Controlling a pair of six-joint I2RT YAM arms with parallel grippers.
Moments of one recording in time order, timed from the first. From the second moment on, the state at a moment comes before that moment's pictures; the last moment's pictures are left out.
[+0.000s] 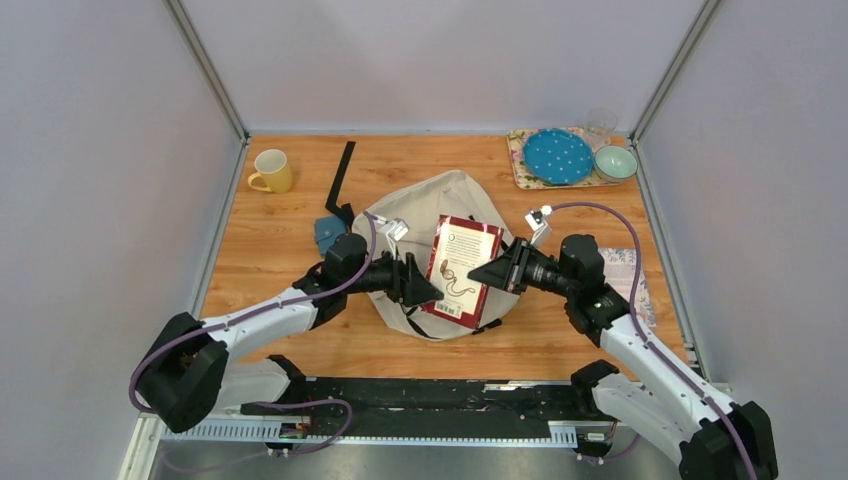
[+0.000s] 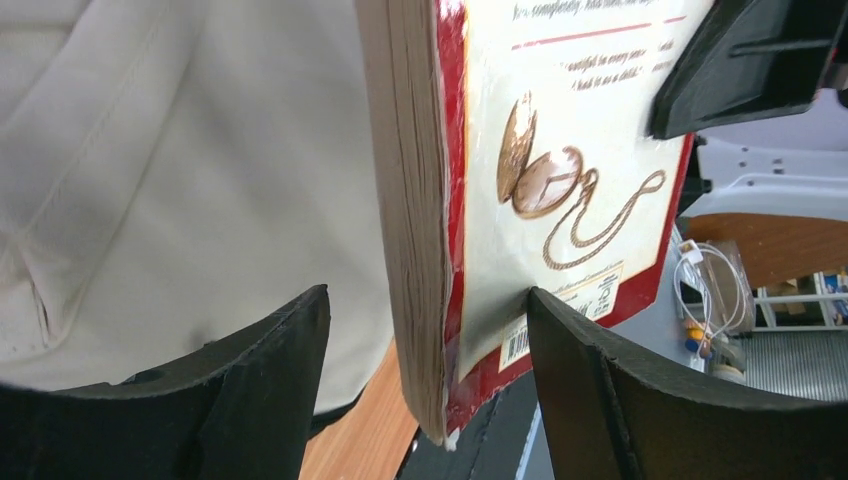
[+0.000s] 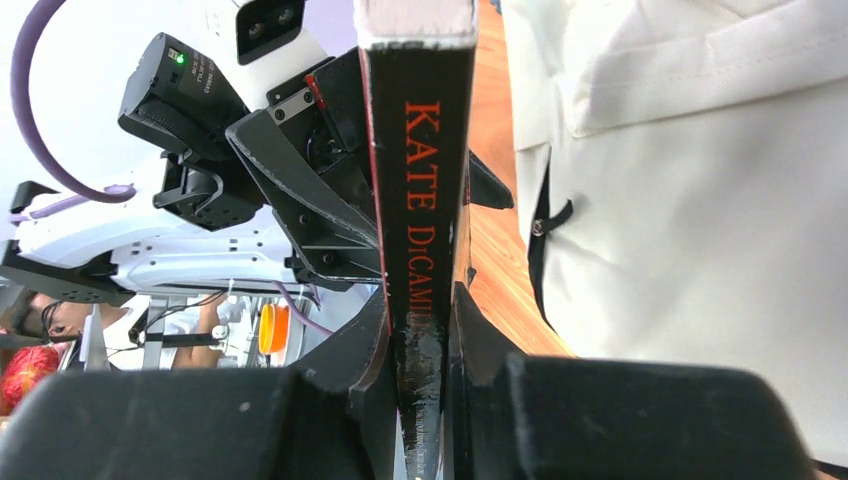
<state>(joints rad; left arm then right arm) -0.67 1.20 0.50 0.32 0.60 -0.61 0.46 0.85 0.50 0.10 -0.64 0.93</state>
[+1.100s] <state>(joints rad) -0.57 1.20 0.52 1.03 0.89 -0.98 0.46 0.95 0.78 -0.01 -0.90 0.76</state>
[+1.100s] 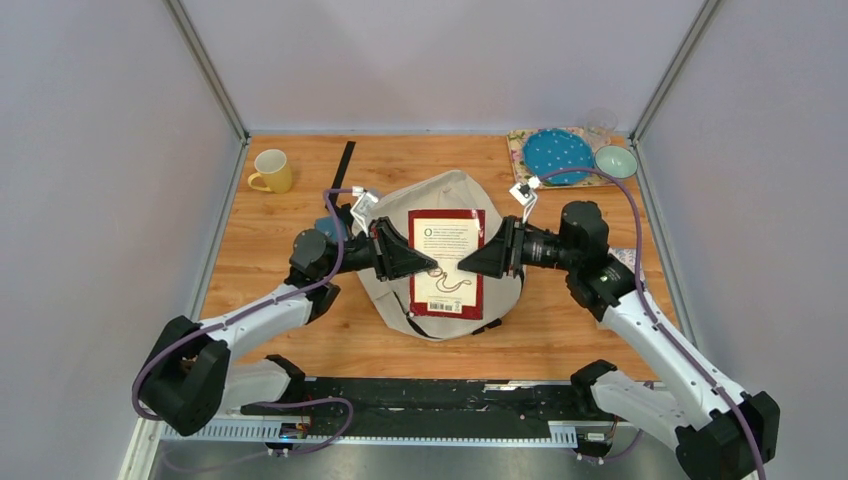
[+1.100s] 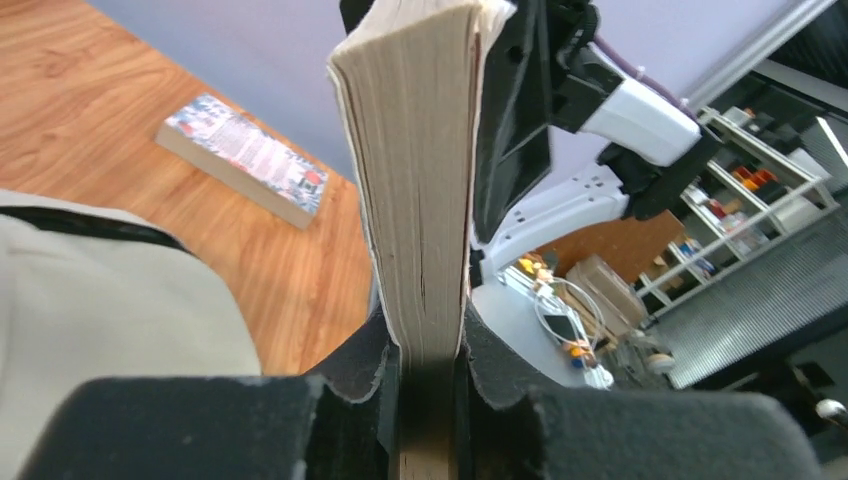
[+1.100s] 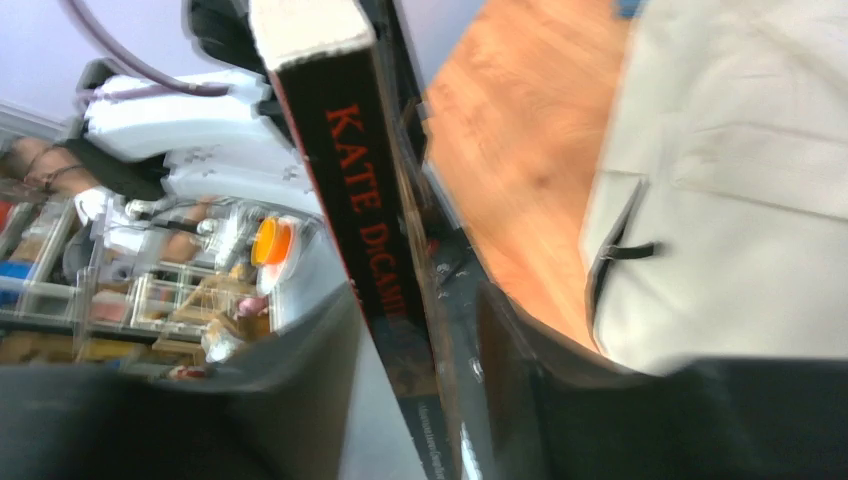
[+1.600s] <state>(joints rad) -0.57 0.87 0.22 0.91 0.22 -0.84 0.52 0.65 0.45 -0.09 -0.39 1.01</state>
